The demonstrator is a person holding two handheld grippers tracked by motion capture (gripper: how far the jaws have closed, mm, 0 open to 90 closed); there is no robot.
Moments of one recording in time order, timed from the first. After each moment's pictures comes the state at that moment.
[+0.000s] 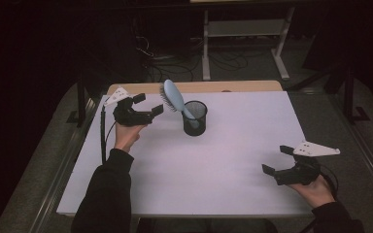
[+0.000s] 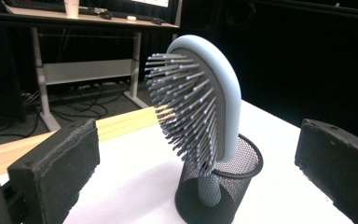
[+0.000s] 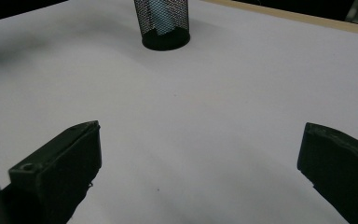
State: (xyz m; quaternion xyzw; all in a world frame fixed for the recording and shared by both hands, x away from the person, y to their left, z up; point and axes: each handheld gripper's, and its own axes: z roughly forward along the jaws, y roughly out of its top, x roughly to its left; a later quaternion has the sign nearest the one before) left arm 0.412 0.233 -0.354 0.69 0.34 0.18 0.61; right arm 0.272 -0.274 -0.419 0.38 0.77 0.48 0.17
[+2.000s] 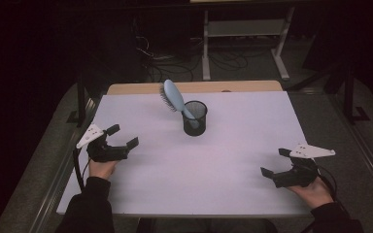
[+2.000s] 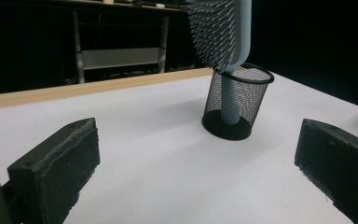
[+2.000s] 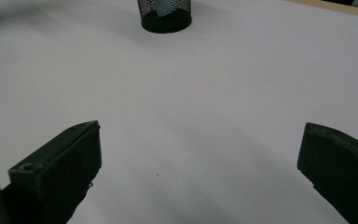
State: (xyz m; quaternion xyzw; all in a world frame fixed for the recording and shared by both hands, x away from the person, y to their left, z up) left arm 0.328 0.304 -0.406 0.69 0.37 0.22 0.58; right arm 0.272 -0.272 -0.427 0.38 0.79 0.46 0.17
